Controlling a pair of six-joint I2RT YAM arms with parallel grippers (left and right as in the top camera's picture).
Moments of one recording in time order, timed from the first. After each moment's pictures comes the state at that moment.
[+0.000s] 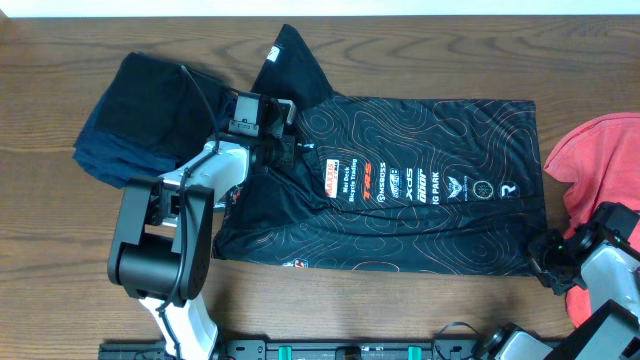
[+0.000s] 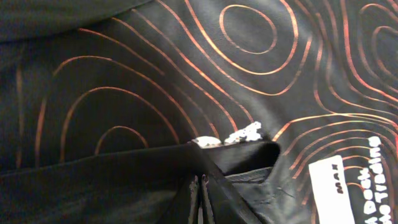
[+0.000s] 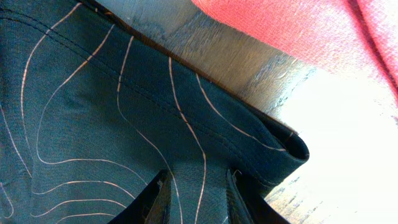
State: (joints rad) left arm -0.22 1.92 1.08 -0.20 0.32 -0.11; right arm -0.65 1.36 0.56 -0.64 -0.14 0.44
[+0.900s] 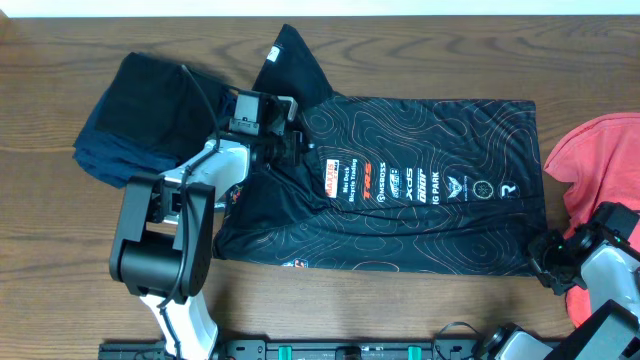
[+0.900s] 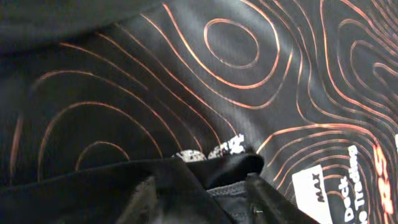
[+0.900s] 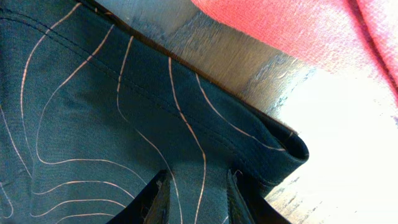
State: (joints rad) left arm -0.22 1.94 1.09 -0.18 0.35 -0.14; right arm -0.65 1.36 0.56 -0.64 -0.14 0.44
